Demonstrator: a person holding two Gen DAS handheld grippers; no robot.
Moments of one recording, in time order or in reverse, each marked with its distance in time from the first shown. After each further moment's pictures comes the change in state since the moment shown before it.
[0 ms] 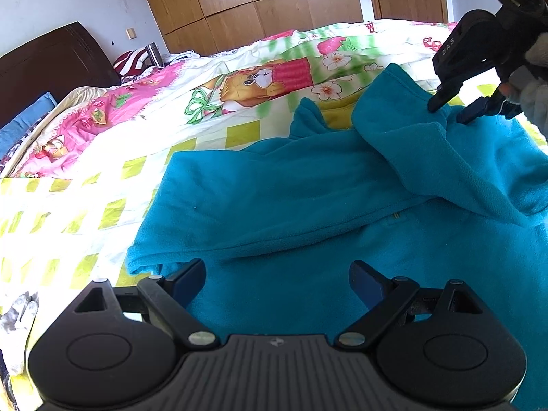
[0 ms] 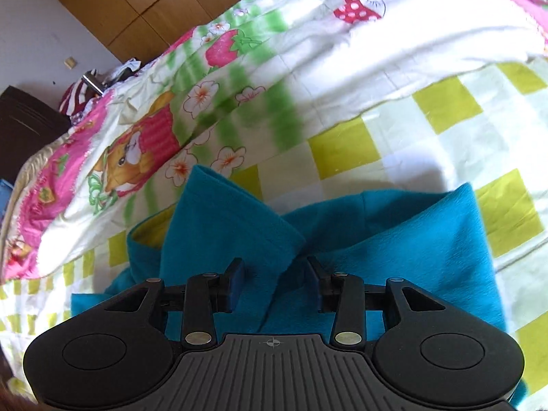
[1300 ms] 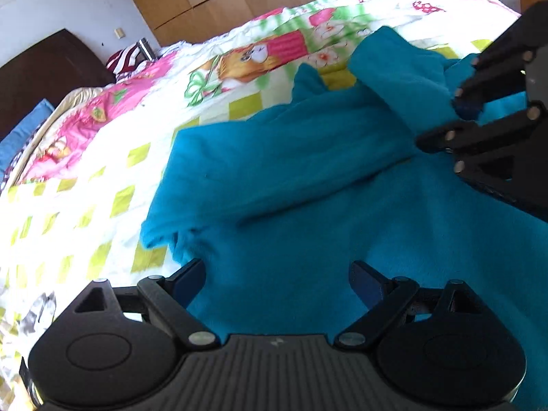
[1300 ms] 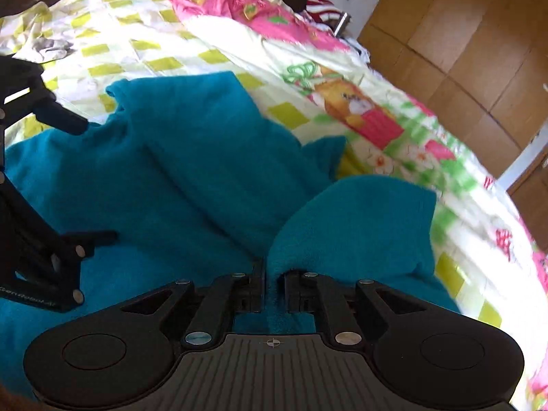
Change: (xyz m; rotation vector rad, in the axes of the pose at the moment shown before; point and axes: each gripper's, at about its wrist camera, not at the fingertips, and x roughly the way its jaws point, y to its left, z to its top) left arm 0.000 0.001 -0.025 0.095 0.088 0.042; right arm -0.033 0.109 -0.177 -1.248 -0.095 -0.100
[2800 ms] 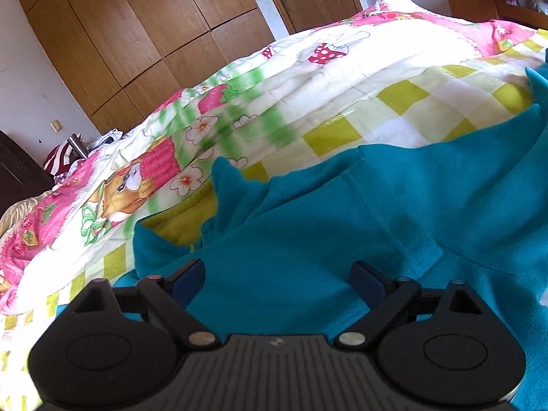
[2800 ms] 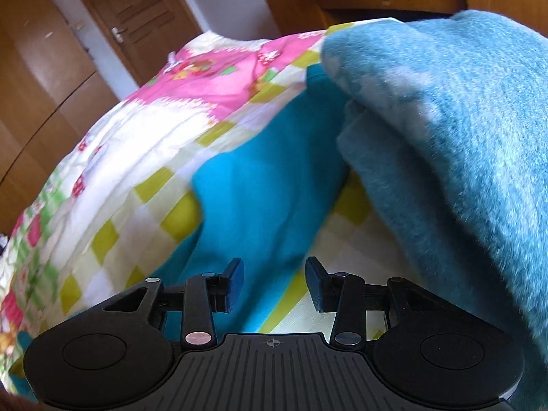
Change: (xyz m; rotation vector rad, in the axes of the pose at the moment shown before) left arm 0.041 -0.156 0.126 0.225 -0.216 -0.104; right arm -0.101 -0.234 -0.272 1.628 -0.004 -0.627
